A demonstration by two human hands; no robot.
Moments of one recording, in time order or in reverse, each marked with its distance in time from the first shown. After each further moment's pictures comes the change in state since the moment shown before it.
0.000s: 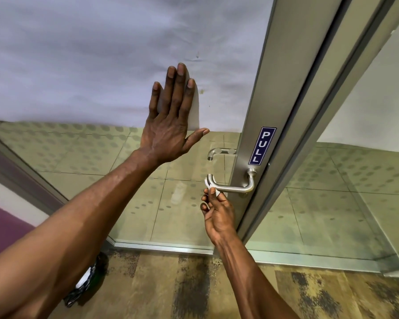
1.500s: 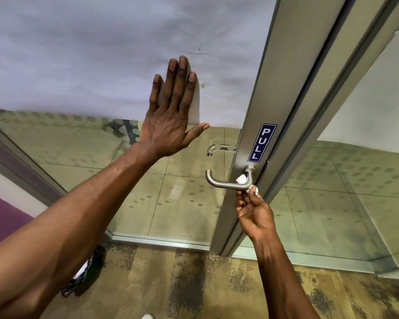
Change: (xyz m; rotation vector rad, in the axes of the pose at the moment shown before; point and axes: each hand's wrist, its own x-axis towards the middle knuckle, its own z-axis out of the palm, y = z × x) left_hand 0.000 0.000 0.002 0.028 -0.002 -0.005; right_hand 0.006 -0.080 -0.064 0.178 0.045 0.055
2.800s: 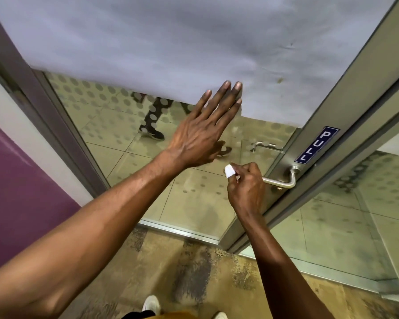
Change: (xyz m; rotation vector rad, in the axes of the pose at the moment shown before) left_hand -0.068 -0.029 -0.075 -0.003 -0.297 0.075; right_hand -0.038 0.105 0.112 -1.777 0.054 -0.988
